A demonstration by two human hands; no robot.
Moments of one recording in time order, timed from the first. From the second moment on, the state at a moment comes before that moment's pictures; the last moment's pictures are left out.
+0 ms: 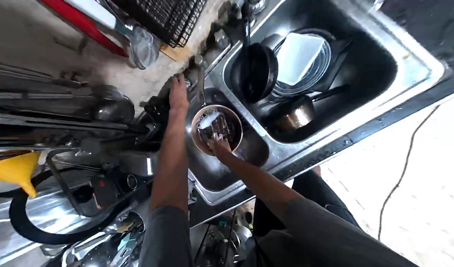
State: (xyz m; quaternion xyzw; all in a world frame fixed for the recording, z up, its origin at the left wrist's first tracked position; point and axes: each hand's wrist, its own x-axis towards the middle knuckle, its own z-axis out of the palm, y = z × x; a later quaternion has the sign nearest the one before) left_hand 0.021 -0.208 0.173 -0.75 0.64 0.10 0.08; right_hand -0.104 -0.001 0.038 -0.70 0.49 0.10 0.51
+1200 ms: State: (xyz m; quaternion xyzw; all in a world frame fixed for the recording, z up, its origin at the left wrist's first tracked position) left_hand -0.119 -0.035 0.162 -0.79 0.46 0.41 0.07; right_hand -0.138 -0.146 0.111 -0.65 0.51 -0.08 0.55
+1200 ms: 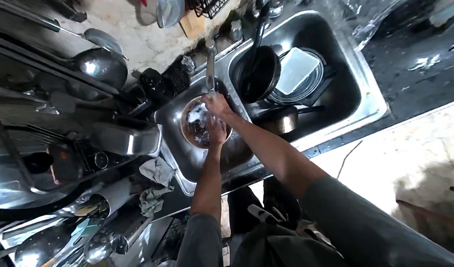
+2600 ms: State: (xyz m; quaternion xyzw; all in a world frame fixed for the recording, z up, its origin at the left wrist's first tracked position) left_hand -0.109 0.111 0.077 -0.82 -0.01 0.47 -0.32; right_hand -0.153 -0.026 0.026 -0.85 0.42 0.09 0.32
